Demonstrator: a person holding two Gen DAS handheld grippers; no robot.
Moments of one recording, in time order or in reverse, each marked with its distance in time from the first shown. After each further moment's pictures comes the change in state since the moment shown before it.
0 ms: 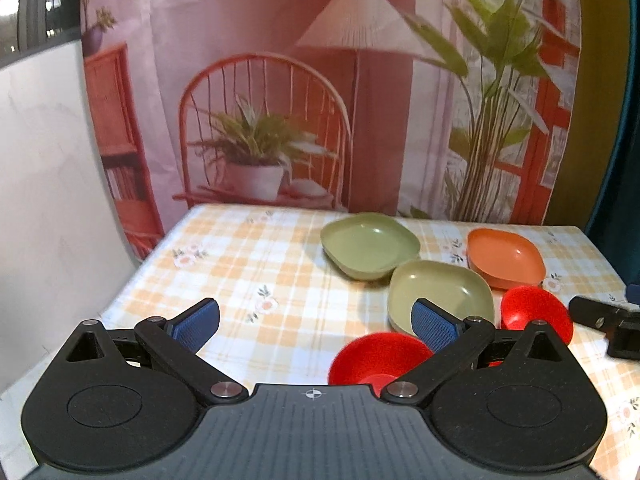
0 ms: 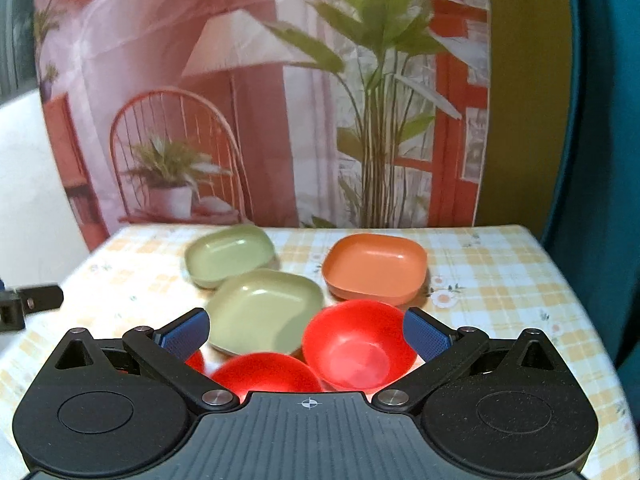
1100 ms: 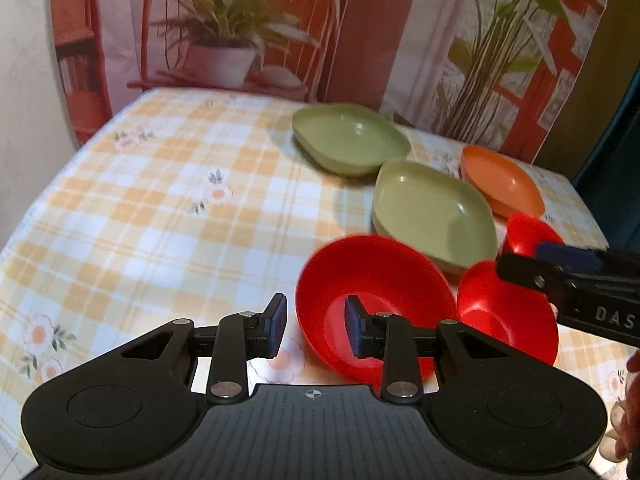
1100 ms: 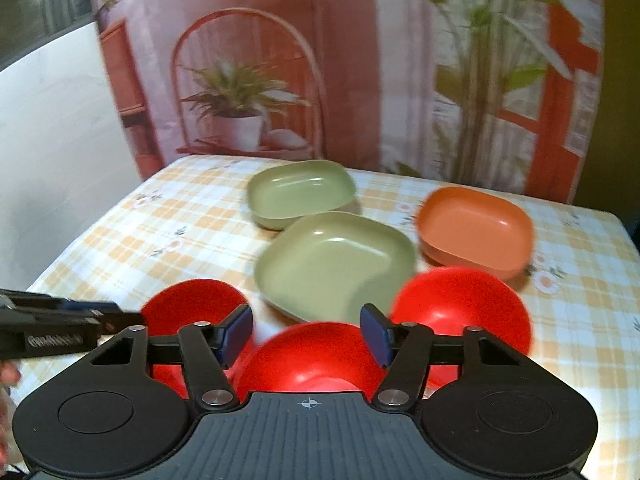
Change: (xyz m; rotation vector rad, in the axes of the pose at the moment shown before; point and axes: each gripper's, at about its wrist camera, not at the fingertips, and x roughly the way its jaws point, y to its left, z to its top) left arm 0.081 0.007 -0.047 -0.094 0.266 -0.140; right arm 0.079 0.038 -0.010 -0.114 0.165 0.242
